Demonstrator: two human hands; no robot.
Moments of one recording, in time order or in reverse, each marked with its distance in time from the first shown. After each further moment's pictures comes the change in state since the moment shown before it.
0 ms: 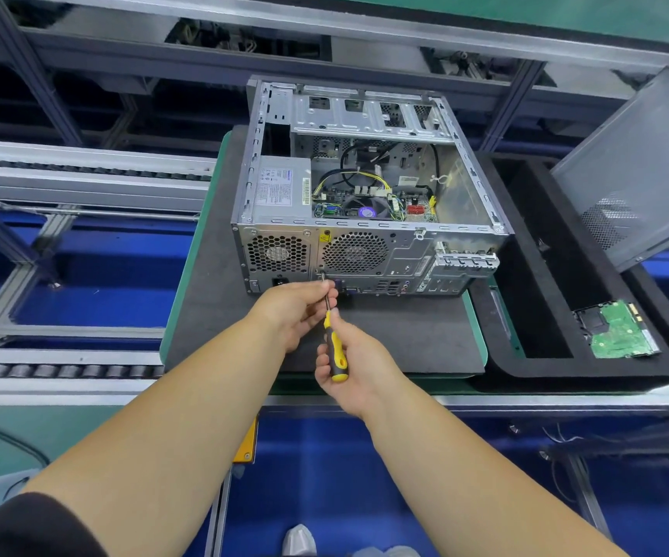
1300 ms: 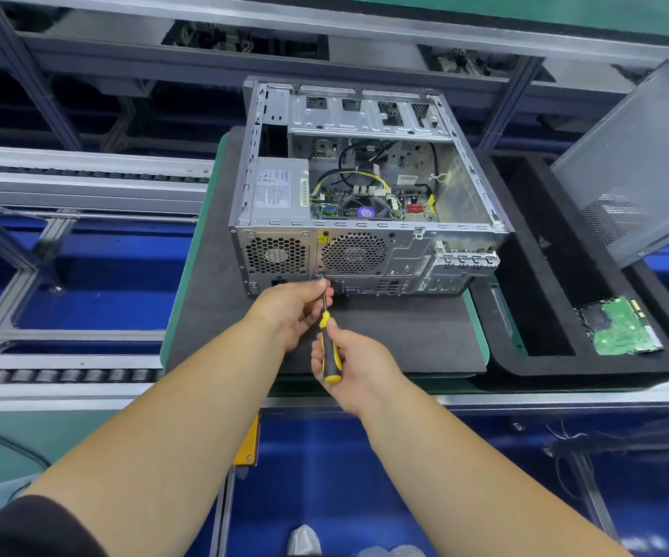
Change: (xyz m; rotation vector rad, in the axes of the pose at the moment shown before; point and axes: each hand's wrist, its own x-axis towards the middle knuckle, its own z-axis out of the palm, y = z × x) left_hand -0.001 0.005 0.002 -0.017 0.056 -0.010; right_hand 0.002 0.001 0.001 0.031 0.006 -0.021
